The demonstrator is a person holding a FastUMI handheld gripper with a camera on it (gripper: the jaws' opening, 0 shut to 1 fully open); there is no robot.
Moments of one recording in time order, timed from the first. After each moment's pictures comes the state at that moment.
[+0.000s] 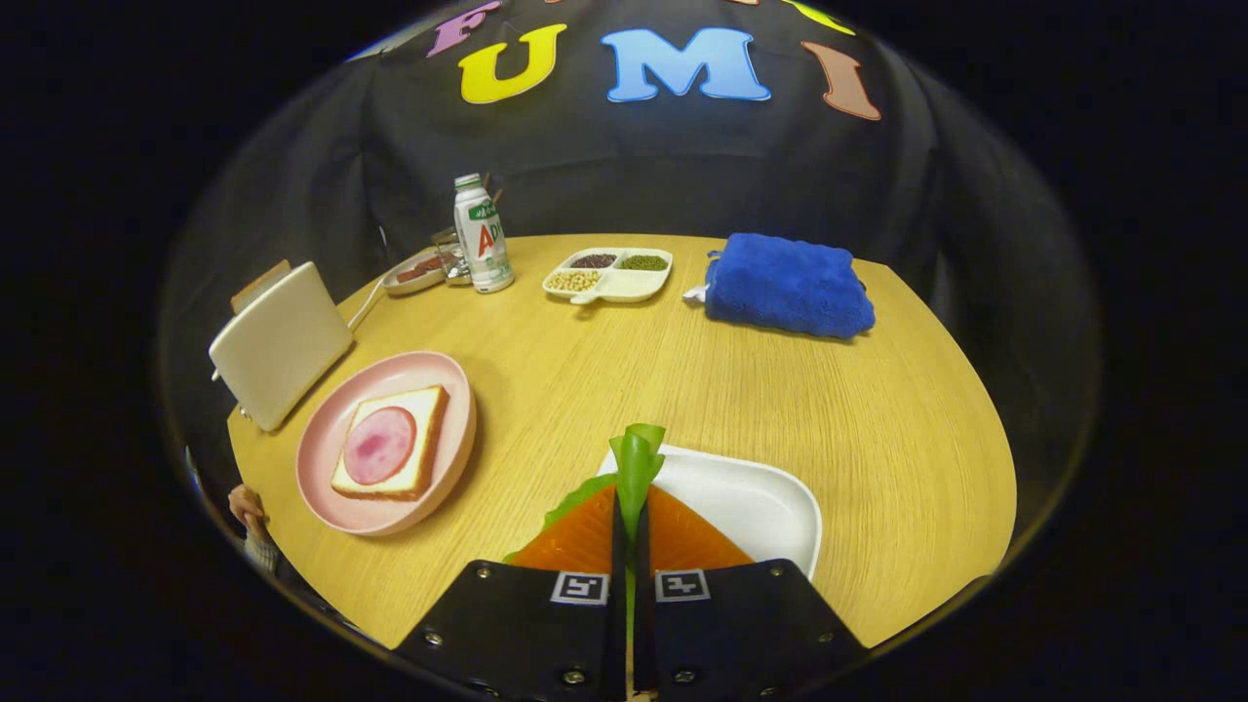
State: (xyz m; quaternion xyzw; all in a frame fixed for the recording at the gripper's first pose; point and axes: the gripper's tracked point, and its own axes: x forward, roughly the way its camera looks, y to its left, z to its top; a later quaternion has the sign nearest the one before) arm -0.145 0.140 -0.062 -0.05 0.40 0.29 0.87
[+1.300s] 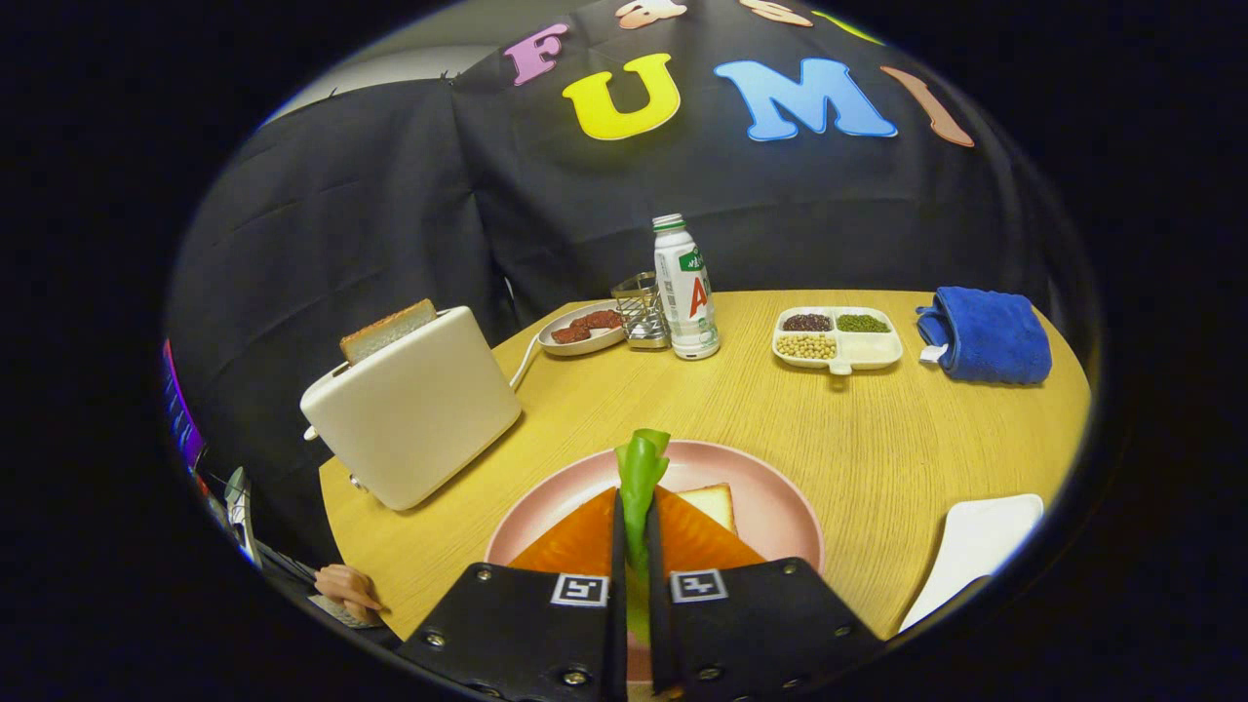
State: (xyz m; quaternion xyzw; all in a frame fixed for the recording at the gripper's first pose) arm -0.164 0.248 -0.049 0.01 0.32 0.42 0.85
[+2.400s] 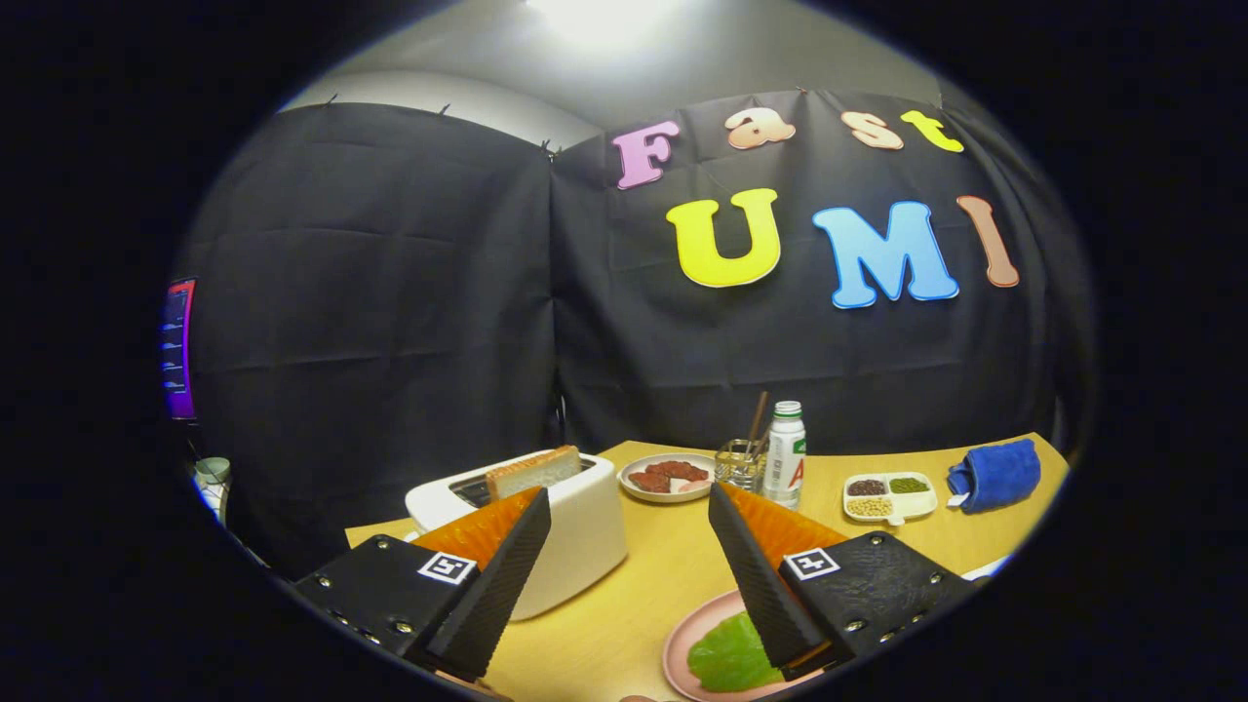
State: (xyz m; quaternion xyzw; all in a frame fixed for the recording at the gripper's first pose) arm -0.152 0.336 0.031 0.04 0.09 0.46 0.88
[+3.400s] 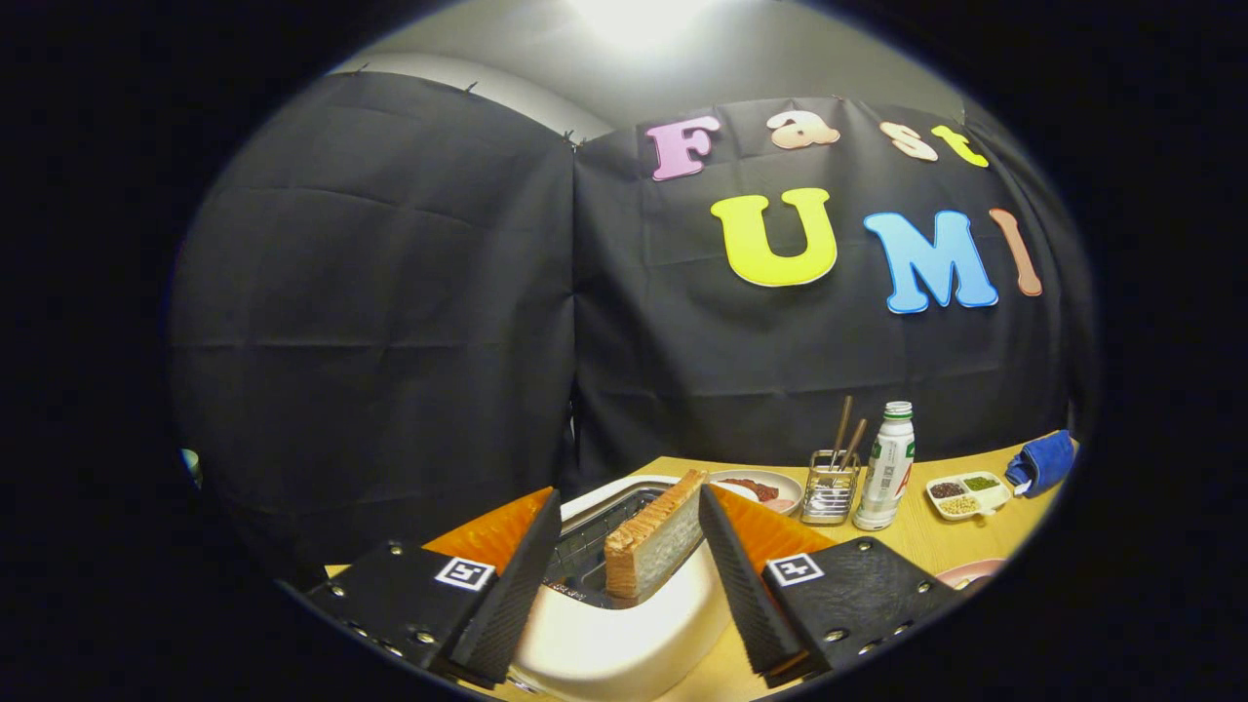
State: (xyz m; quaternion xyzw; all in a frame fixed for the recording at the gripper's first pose) arm -0.148 0.392 0.016 0.02 0.07 0.44 0.90
